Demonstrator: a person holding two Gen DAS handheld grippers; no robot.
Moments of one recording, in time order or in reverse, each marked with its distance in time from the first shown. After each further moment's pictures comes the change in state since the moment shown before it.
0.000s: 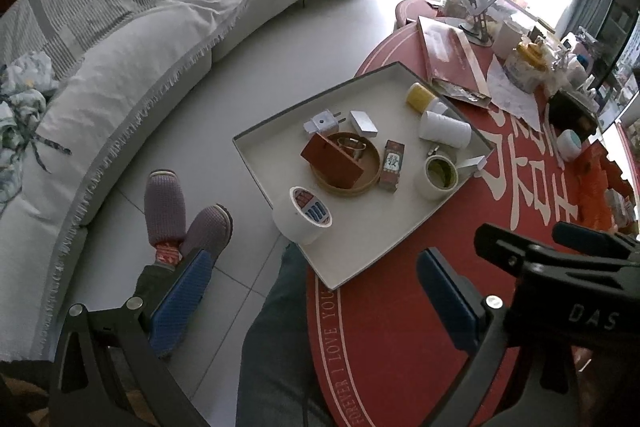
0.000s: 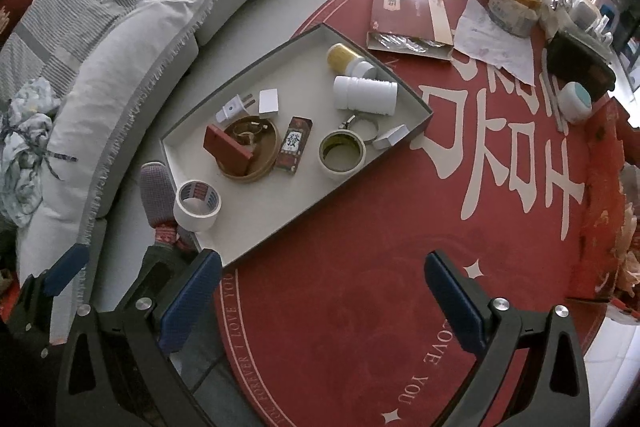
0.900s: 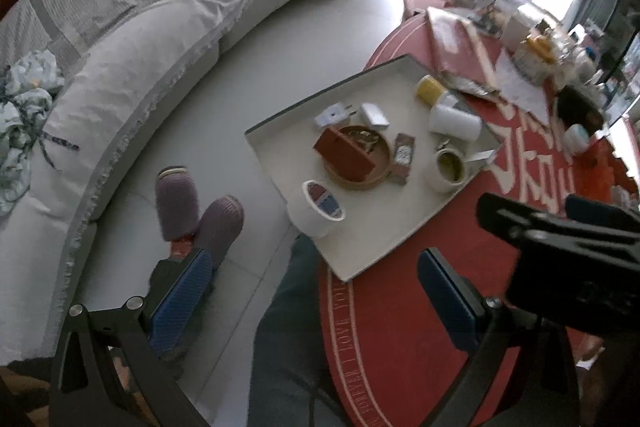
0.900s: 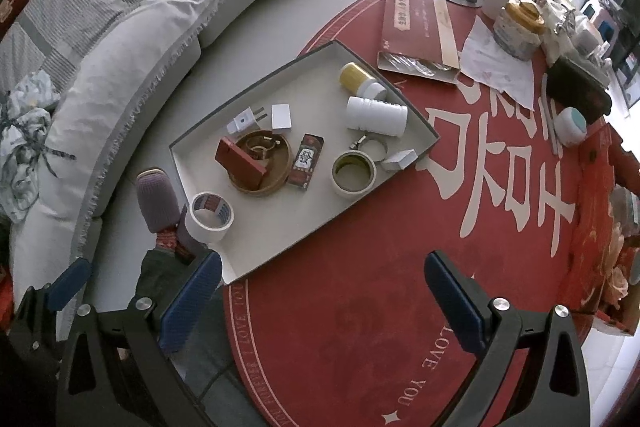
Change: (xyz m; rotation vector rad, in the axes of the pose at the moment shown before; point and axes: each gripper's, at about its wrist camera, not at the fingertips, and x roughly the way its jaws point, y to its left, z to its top) left arm 0.002 0.002 0.007 0.006 0.059 0.050; right arm -0.011 0.022 0.016 -0.038 -0.016 -0.030
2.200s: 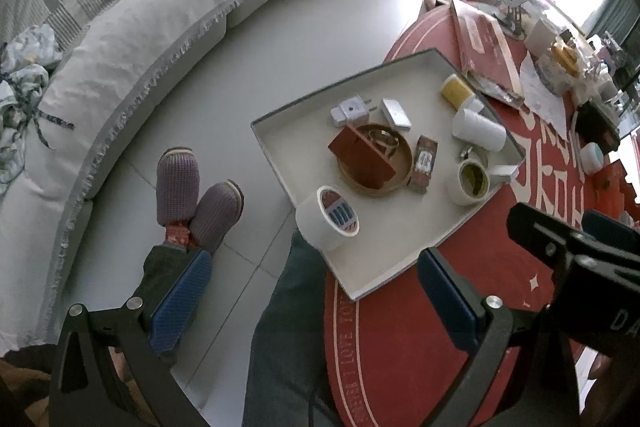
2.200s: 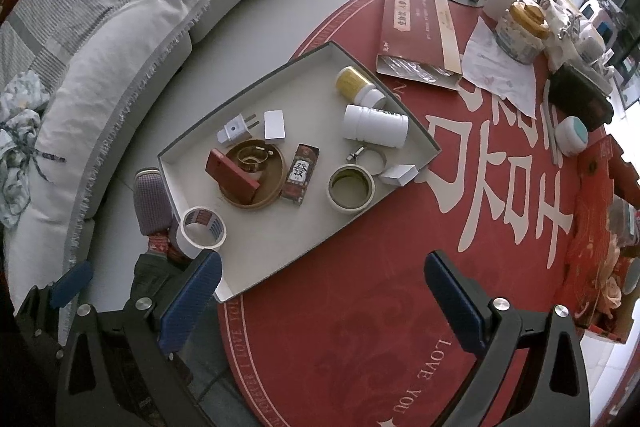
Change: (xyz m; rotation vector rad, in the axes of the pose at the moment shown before) left arm 0.026 0.018 0.022 -0.056 0.064 -0.023; right arm 0.013 0.003 0.023 0.000 0.029 -0.033
